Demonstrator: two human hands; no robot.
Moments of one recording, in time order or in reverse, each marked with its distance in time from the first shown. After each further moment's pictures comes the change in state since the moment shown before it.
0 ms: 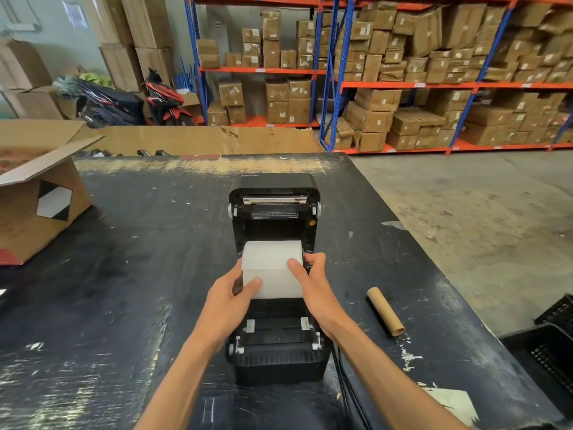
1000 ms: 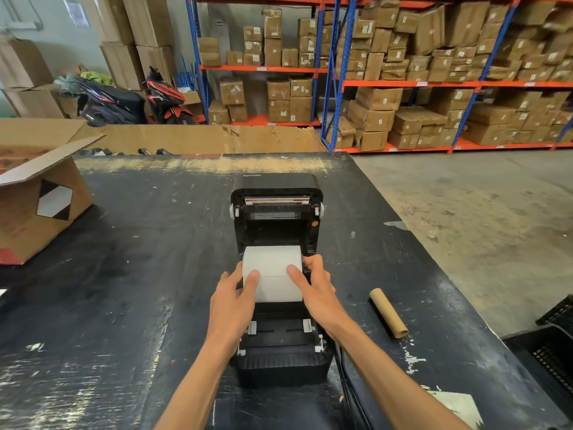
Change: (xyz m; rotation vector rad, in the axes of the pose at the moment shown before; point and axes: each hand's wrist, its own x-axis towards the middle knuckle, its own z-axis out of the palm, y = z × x) left_hand 0.002 -0.002 0.018 0.009 0.213 -0.060; right_hand -0.003 0.001 -0.004 -0.143 -0.021 -0.047
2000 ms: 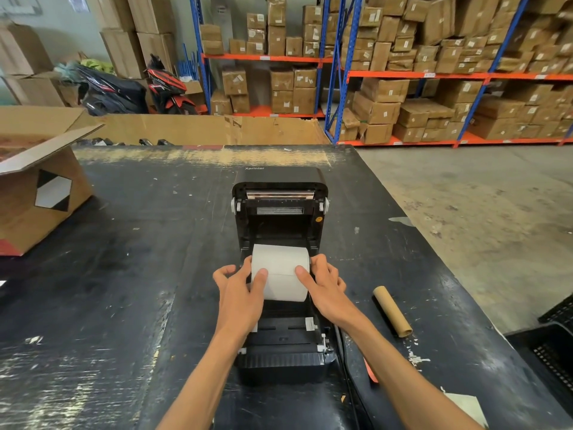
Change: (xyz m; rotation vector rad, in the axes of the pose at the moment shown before) left_hand 0.010 -0.003 0.014 0.125 0.024 0.018; right_hand 0.014 0.018 -0.013 -0.200 -0.075 0.024
